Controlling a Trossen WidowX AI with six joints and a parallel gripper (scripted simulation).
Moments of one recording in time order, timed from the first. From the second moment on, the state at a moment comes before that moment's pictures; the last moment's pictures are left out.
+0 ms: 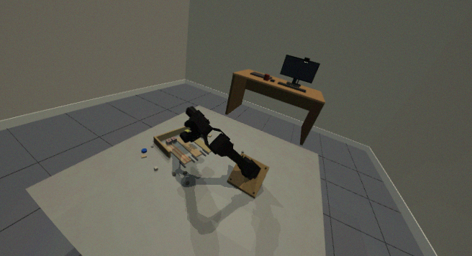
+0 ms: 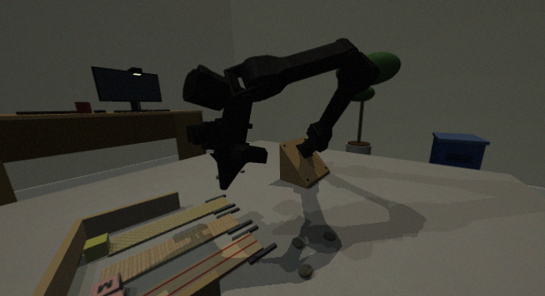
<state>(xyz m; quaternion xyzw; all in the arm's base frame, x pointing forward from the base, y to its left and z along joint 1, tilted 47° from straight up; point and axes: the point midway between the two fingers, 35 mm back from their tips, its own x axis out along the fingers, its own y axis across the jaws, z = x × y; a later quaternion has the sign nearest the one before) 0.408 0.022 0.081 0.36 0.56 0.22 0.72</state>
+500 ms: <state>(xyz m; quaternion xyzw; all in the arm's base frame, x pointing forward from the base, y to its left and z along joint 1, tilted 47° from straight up) 0.407 0.095 0.094 0.31 0.67 0.25 0.63</state>
